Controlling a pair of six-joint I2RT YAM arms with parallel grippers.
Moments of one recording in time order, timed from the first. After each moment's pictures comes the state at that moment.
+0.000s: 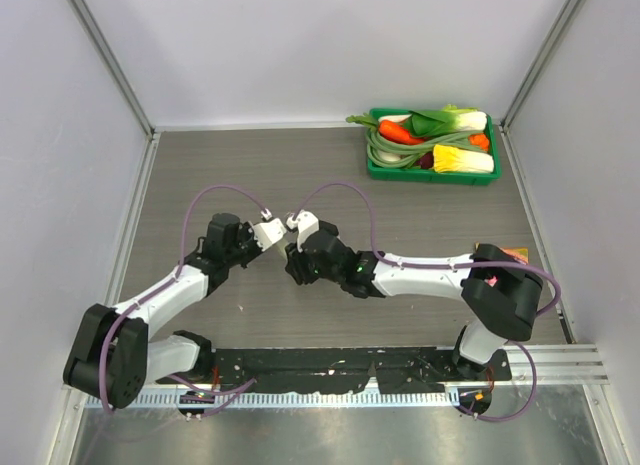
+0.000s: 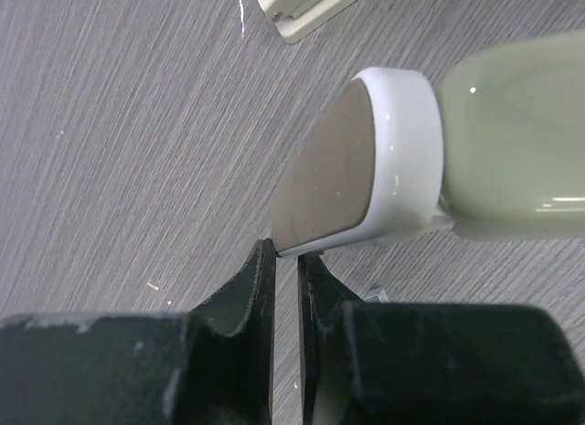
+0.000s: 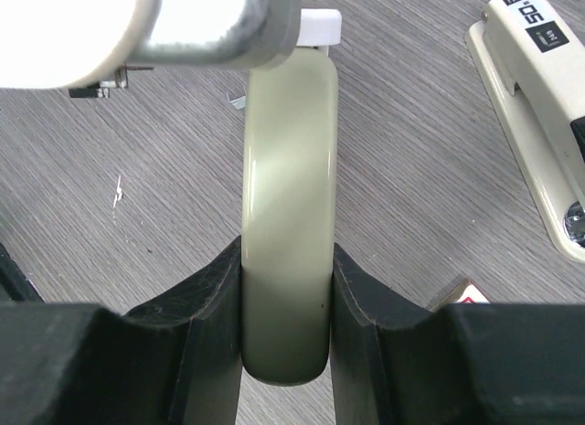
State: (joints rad) left arm -0.35 1.18 0.49 0.03 0.15 0.68; right arm 1.09 1.63 0.94 0.13 0.15 0.34
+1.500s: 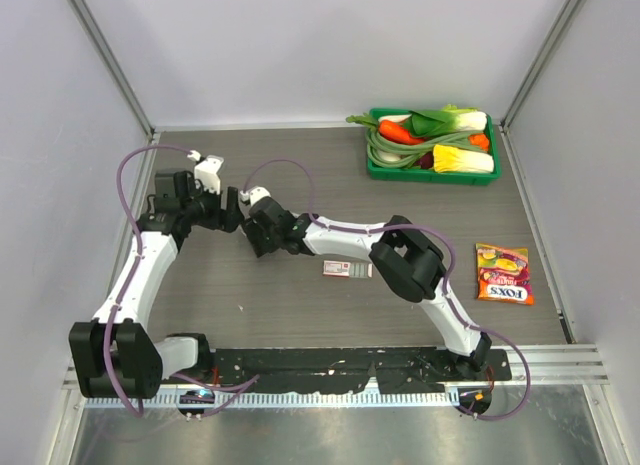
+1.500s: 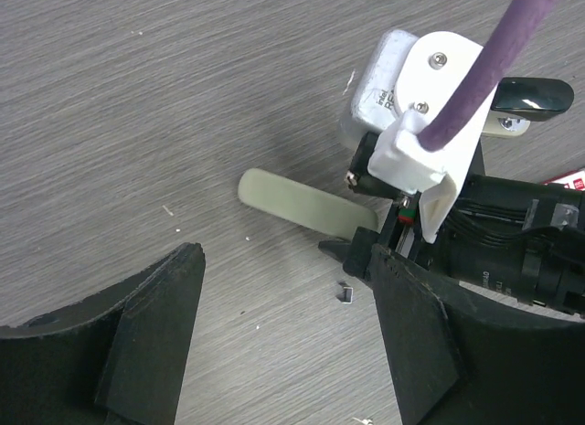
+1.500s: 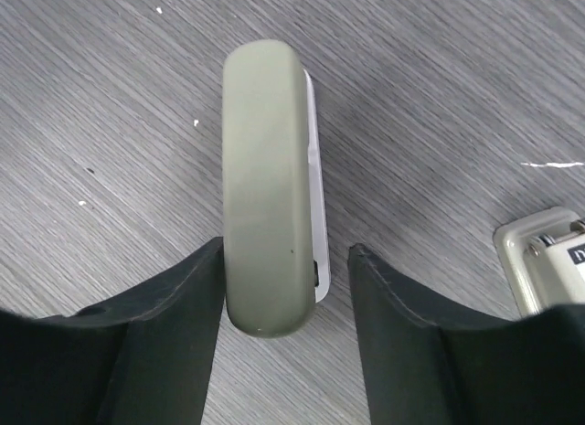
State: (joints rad) left arm -0.01 1.20 0.93 -0.43 0.40 0.15; right arm 1.01 2.25 1.68 -0.17 0.14 0.28
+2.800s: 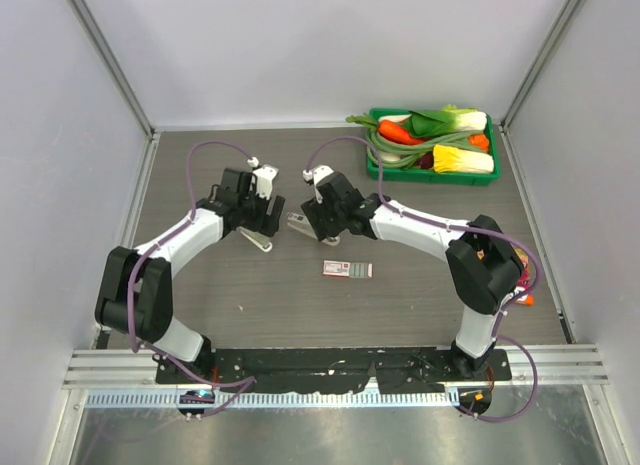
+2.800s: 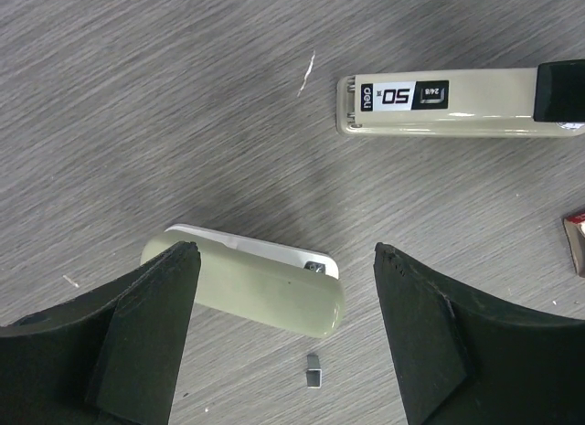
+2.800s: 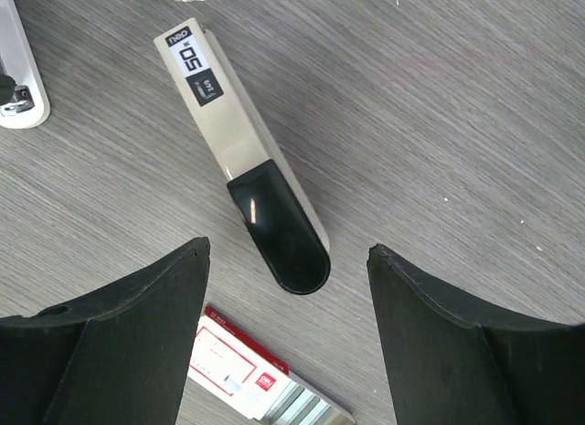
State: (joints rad) left arm -0.32 1.53 0.97 -0.29 0.14 0.09; right arm 0.78 1.80 1.28 -0.30 0.16 0.11
